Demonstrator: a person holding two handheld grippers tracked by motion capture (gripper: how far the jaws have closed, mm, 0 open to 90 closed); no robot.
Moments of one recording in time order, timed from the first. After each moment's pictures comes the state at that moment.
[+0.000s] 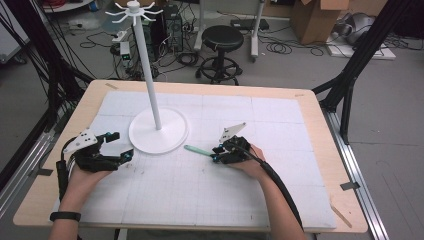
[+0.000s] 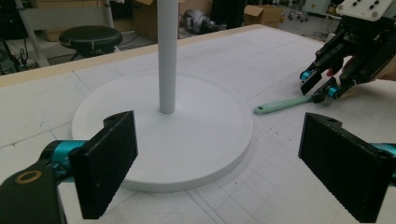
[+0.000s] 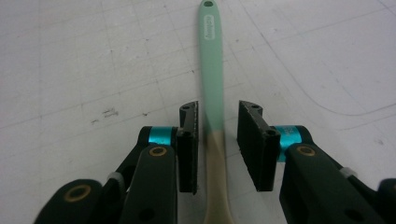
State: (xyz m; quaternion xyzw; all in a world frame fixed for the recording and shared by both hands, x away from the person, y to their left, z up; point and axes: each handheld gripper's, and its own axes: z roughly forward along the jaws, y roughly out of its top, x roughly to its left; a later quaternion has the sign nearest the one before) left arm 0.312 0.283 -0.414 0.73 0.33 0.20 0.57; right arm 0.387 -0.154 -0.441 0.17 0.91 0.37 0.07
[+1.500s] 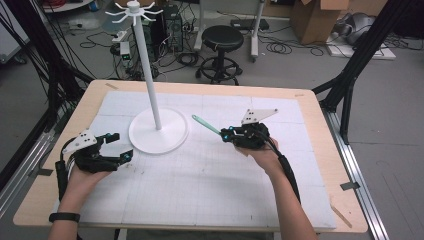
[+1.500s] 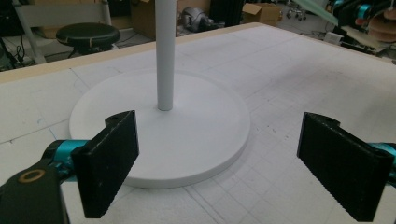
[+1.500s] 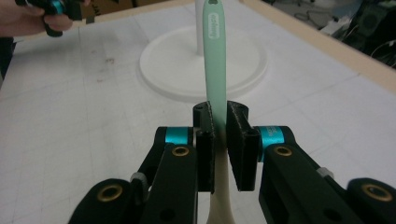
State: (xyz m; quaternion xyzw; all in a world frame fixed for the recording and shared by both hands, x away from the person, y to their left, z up) left arm 0.310 0.284 -0.414 0.73 0.33 0.20 0.57; right arm 0.377 -0.193 -0.366 0.20 0.83 0.51 0.10
